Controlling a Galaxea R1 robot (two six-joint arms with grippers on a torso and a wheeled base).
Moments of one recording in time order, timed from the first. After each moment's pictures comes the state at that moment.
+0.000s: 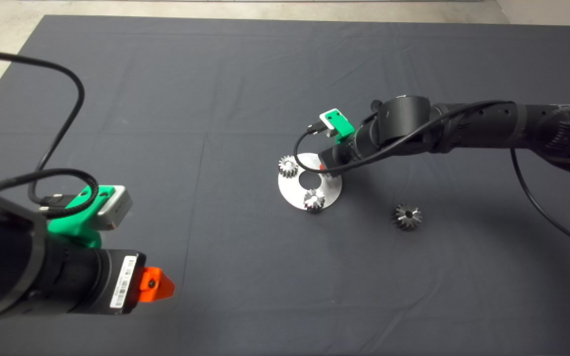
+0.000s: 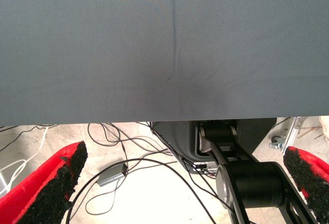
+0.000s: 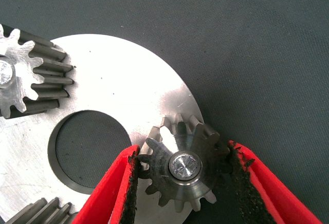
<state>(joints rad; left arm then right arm) -0.72 2.21 -0.29 0.03 1.53 -1.90 0.27 2.67 -1.18 -0.74 -1.31 1.09</state>
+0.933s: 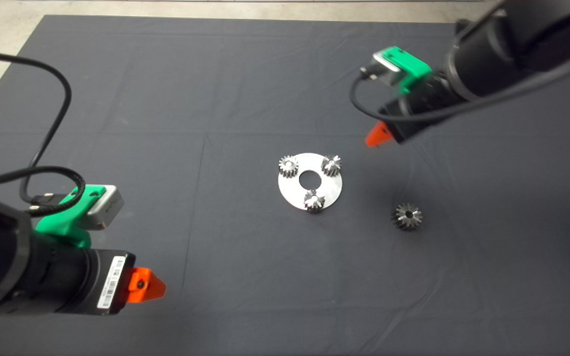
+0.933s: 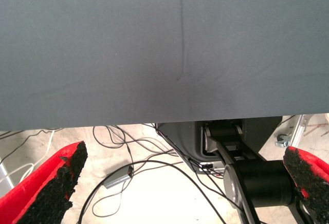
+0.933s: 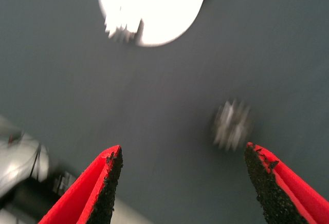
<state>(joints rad) -0.72 2.15 -0.29 0.03 1.53 -1.81 0.70 2.36 -0.69 -0.11 -1.36 1.15</state>
